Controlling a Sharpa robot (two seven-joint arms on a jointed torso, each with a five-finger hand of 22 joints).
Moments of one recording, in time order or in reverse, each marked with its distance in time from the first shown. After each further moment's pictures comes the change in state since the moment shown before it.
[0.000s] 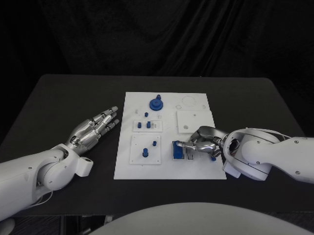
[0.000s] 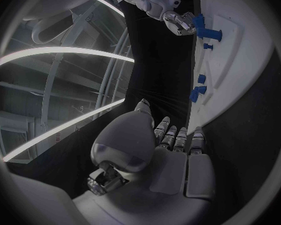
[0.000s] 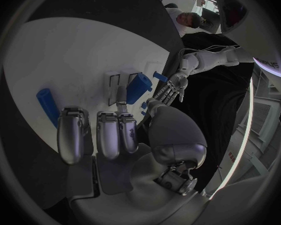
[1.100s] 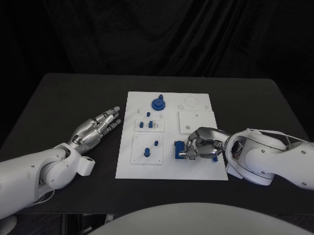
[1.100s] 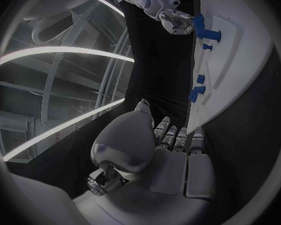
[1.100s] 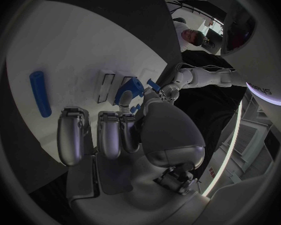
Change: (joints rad) left arm -0.004 -0.002 0.000 0.000 0.000 0.004 0.000; left_hand 0.004 -0.004 0.000 0.000 0.004 0.000 0.000 0.000 0.000 0.000 0.000 0.000 0.000 0.000 0.008 0.000 0.001 0.000 0.000 0.007 0.000 0.001; right arm -0.005 -0.007 0.000 0.025 -0.204 0.028 0.037; right_hand 0.176 0.015 -0.127 -0.044 -0.014 -0.100 -0.042 0.333 0.321 -0.002 -0.031 0.000 0.000 0.000 -0.022 0.000 0.000 0.000 0.002 -0.020 0.000 0.000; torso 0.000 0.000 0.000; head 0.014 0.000
